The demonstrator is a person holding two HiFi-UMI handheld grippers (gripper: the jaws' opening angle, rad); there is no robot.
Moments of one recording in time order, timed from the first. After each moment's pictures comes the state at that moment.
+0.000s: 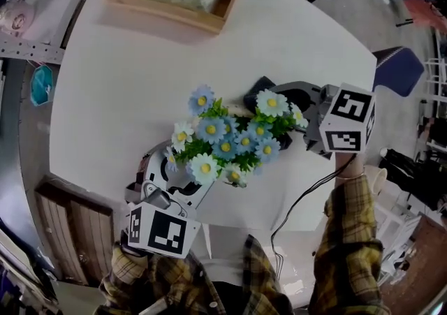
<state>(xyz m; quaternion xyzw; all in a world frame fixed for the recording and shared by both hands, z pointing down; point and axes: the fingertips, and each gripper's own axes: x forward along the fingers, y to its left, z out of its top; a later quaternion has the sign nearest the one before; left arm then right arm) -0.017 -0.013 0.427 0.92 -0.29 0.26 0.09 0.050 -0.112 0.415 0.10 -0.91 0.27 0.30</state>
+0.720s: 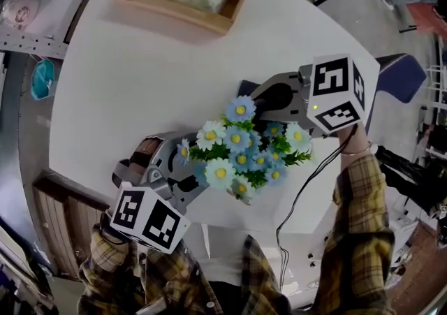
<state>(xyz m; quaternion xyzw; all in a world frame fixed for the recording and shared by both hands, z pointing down) 0.005 -0.034 0.433 0.94 -0.12 0.31 0.03 0.028 -0.119 0.425 -0.12 -0.88 0.29 0.36</state>
